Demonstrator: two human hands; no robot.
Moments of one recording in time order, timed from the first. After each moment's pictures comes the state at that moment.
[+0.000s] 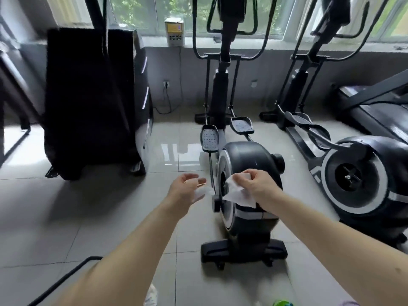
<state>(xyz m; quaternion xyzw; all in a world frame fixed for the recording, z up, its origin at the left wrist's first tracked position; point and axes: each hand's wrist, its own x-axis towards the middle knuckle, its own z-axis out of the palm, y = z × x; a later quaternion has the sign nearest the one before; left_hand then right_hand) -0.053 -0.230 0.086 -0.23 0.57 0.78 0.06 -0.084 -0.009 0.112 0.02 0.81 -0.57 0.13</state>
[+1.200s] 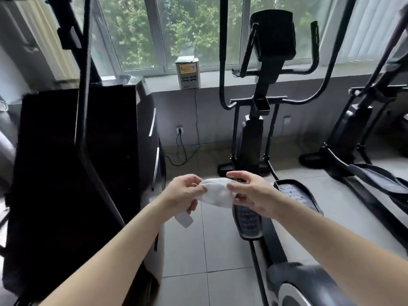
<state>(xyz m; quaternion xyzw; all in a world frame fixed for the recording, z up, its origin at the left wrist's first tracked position) -0.794 -0.556 0.185 -0.03 0.83 0.56 0.07 -0.840 -0.328 0.163 -0.04 0.65 -0.72 0.24</state>
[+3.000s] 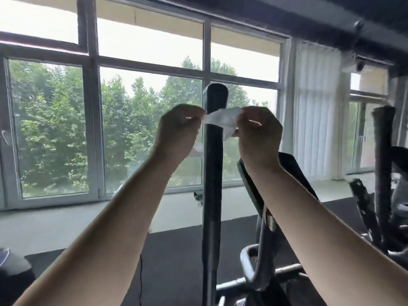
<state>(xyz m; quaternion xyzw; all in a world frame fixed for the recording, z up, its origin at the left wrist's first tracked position) -1.675 -0.566 0.564 0.27 0.66 0.59 -0.36 -1.672 -0.406 0.549 -0.19 0.56 -0.58 -0.56</state>
